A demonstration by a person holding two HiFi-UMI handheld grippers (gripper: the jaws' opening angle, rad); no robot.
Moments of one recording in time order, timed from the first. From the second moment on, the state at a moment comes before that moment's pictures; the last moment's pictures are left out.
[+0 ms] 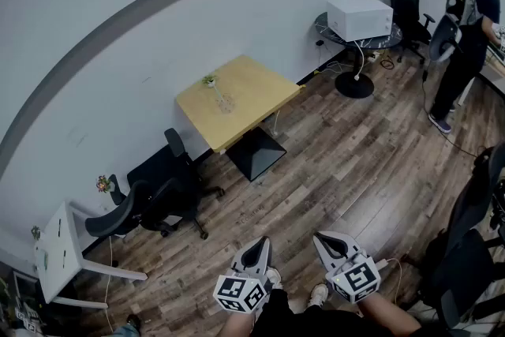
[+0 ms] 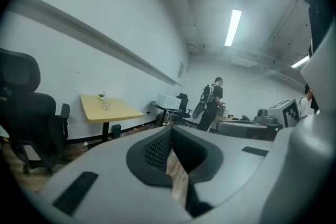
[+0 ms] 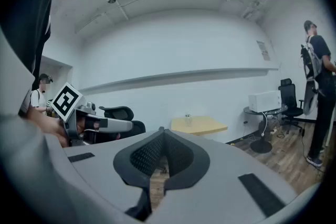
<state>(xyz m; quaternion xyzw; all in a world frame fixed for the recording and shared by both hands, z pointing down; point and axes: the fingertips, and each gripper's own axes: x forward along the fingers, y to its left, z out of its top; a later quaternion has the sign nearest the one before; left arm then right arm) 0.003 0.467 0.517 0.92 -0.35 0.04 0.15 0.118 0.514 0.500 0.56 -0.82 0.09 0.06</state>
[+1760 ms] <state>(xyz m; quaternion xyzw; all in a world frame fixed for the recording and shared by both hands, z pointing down) -0.139 0.294 0.489 0.93 -0.33 0.00 0.14 -0.007 0.305 0.438 0.61 -0.79 -0.01 0.03</state>
